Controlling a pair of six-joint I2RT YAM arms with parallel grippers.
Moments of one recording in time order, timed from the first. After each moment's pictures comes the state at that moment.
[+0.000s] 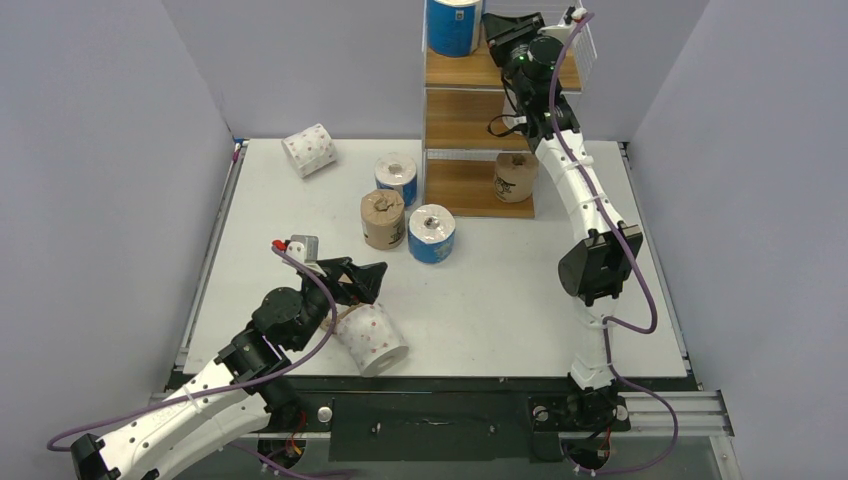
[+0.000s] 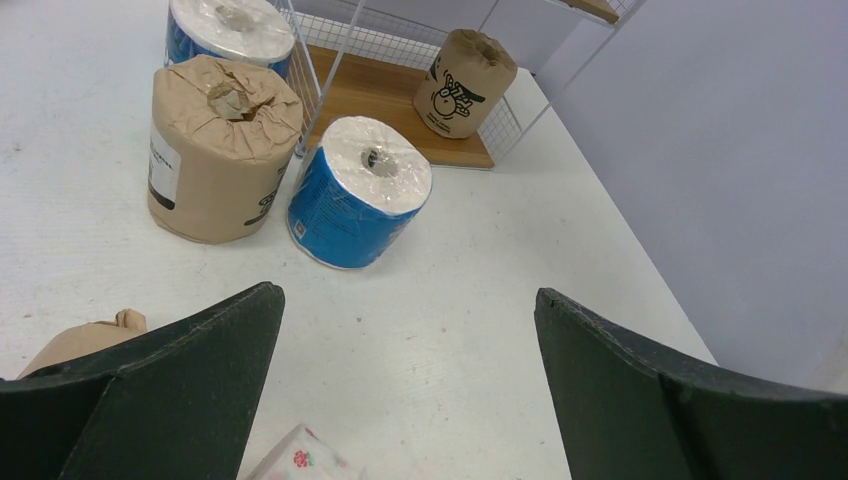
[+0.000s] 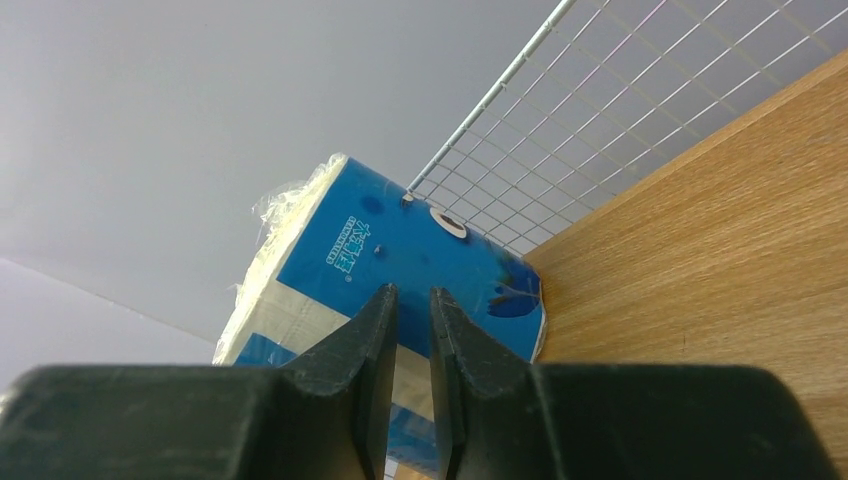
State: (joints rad) left arm -0.84 0.55 0.48 0.03 -0.38 -0.55; right arm 0.31 2.14 2.35 0.02 0.13 1.03
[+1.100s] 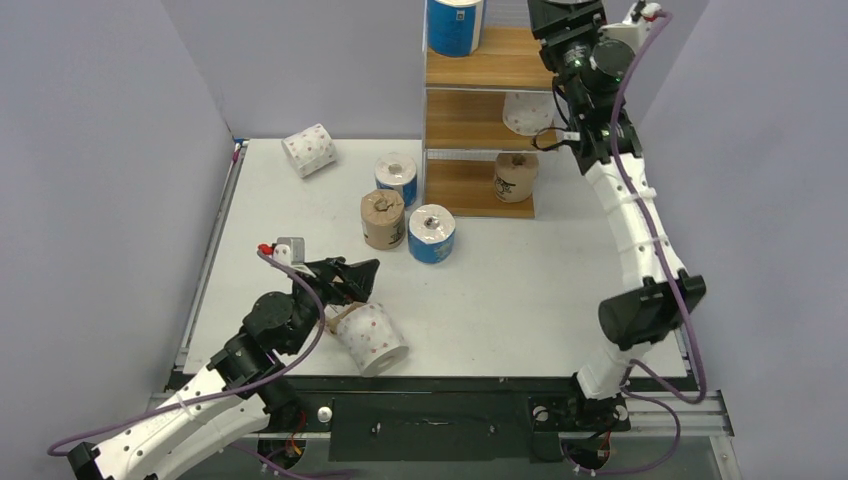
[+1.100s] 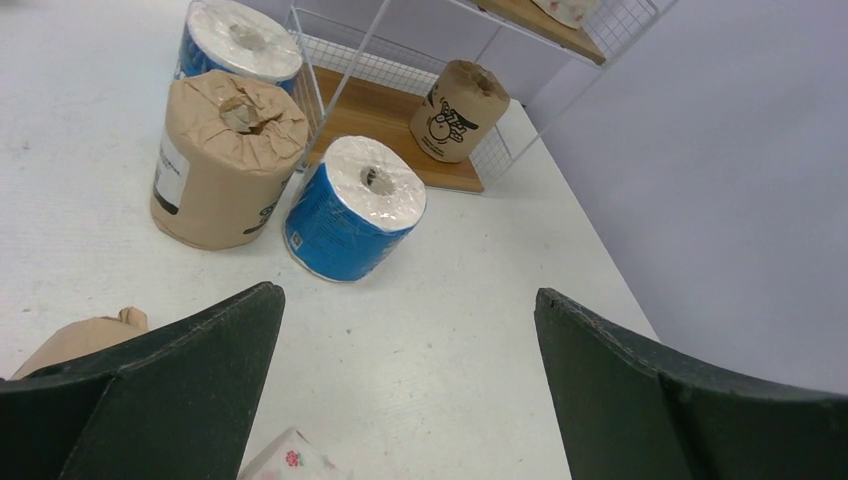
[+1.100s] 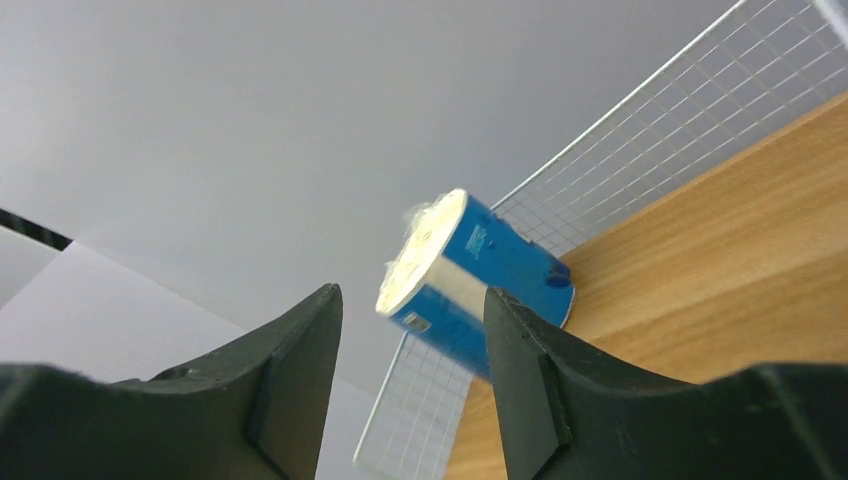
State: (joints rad) left arm -0.84 0.49 0.48 0.01 -0.41 -0.59; right arm 0.23 1.79 2.07 0.00 0.09 1.00
